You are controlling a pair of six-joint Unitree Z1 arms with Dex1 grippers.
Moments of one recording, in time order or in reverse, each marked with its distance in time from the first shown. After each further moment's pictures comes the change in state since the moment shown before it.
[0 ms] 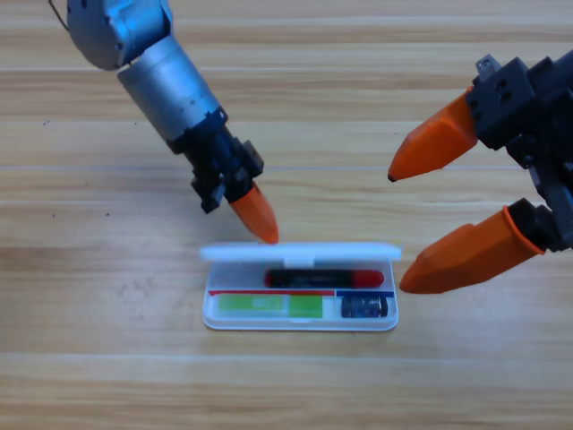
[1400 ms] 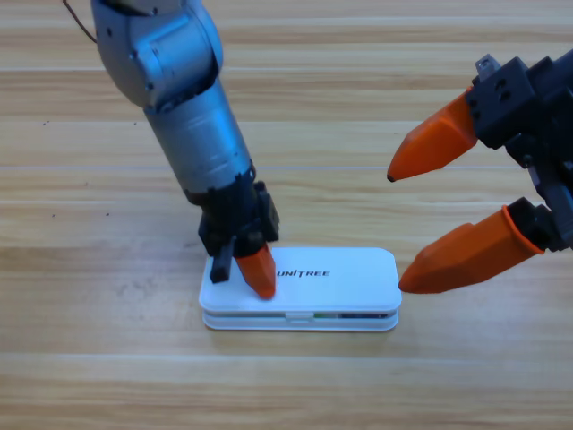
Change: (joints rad) arm 0 -0.240 -0.169 0.219 -0.151 0.335 -0.167; arm 1 0.000 0.000 0.000 -0.002 0.003 0.005
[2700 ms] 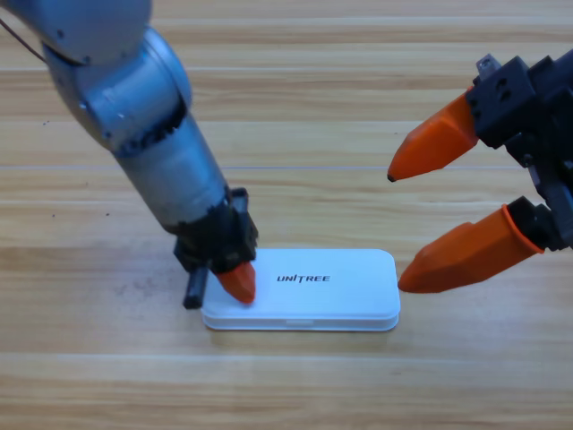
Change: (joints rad) arm 0 -0.046 -0.165 0.280 -0.262 0.139 -0.003; arm 1 0.000 0.000 0.000 0.000 0.001 0.008
